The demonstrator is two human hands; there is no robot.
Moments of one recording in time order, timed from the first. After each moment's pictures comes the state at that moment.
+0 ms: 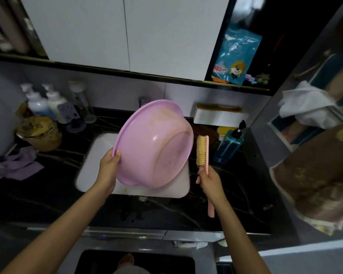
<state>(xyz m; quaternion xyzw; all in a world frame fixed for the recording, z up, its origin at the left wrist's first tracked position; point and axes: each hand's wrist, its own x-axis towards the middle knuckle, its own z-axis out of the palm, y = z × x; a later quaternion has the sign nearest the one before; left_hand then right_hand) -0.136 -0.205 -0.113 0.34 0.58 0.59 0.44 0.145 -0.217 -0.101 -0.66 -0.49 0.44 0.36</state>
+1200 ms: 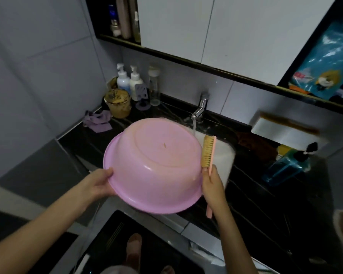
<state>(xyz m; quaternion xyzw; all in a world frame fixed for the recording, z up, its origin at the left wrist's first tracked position) -0.176 -0.370 -0.076 -0.12 0.55 0.56 0.60 0.084 -0.238 -0.113 -0.52 -0.64 0.48 0.29</state>
